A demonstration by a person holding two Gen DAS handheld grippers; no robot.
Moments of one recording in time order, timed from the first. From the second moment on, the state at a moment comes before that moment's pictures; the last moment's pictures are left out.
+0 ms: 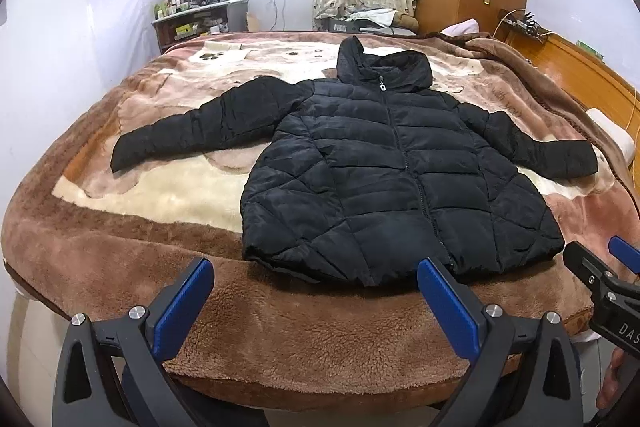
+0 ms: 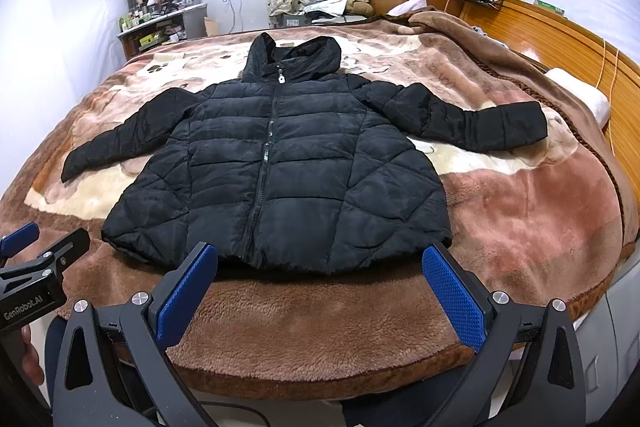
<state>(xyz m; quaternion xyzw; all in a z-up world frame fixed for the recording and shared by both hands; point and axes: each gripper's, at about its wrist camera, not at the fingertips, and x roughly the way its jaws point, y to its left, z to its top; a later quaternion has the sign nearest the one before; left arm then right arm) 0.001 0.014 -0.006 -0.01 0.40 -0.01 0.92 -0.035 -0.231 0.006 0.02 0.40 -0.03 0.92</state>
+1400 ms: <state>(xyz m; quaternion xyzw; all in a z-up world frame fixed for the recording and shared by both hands) 0.002 0.013 -0.009 -0.01 0.40 -0.01 0.92 -0.036 -0.233 0.003 0.02 0.40 -0.03 0.92</state>
